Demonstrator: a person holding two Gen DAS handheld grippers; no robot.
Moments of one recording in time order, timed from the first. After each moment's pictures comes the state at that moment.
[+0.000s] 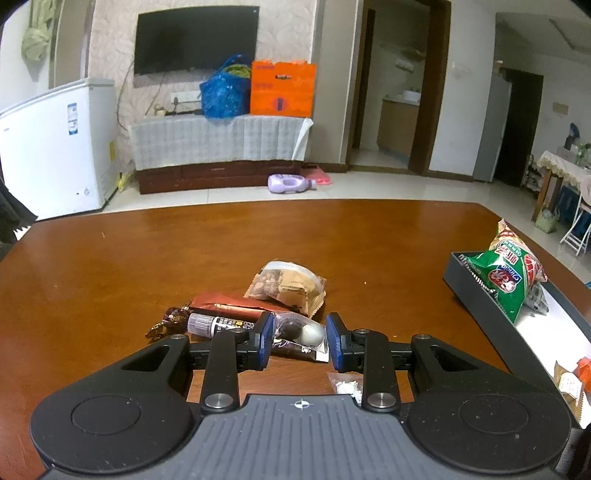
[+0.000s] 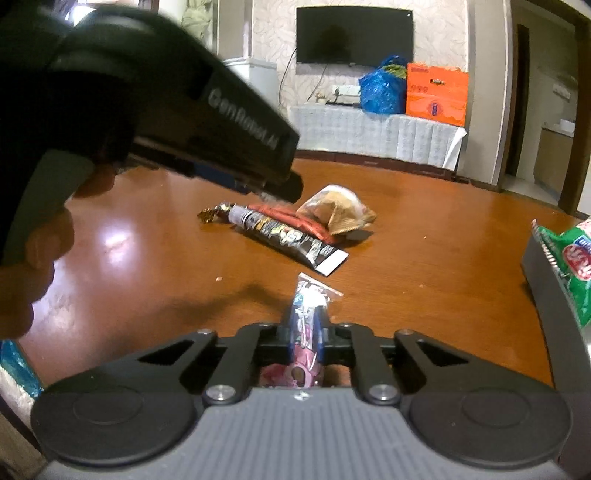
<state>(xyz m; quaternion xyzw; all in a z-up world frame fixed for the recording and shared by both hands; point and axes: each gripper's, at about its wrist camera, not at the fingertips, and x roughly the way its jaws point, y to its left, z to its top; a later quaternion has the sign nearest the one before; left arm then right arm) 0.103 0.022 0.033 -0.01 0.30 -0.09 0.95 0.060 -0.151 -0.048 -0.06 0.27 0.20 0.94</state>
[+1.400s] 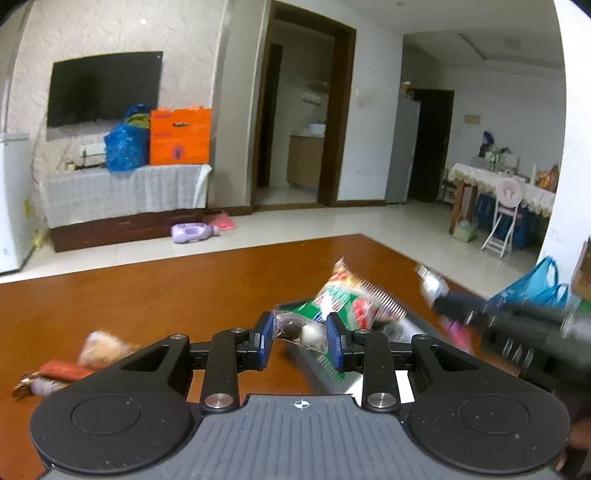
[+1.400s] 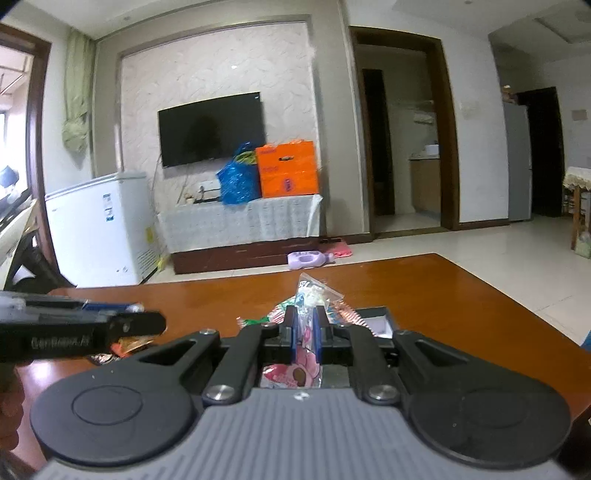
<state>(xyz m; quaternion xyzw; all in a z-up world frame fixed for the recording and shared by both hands) 0.089 -0.133 0.062 0.00 0.22 -0.23 0.95 0.008 -0.391 0.045 0.06 0.15 0.00 0.99</state>
